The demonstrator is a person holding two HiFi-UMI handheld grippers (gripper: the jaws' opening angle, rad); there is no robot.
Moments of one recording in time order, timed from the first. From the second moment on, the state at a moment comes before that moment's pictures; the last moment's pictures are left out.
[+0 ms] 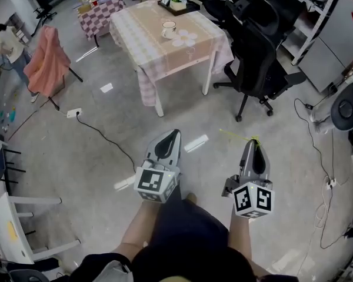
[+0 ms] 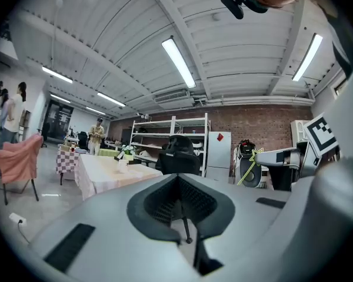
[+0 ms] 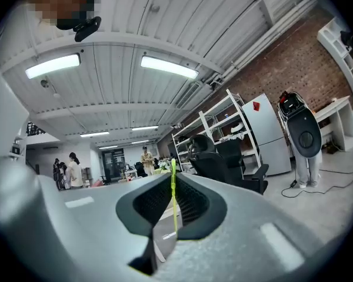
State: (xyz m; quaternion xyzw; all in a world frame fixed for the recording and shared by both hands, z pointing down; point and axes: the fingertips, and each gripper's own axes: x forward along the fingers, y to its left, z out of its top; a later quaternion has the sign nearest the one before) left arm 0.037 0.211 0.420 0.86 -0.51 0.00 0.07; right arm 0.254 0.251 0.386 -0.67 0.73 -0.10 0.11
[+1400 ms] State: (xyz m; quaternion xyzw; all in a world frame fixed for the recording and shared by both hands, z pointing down) left arm -0.014 0.069 0.415 0.84 -0.53 0.01 0.08; right arm 0.178 0.091 0.374 -0.62 0.77 -0.11 0.11
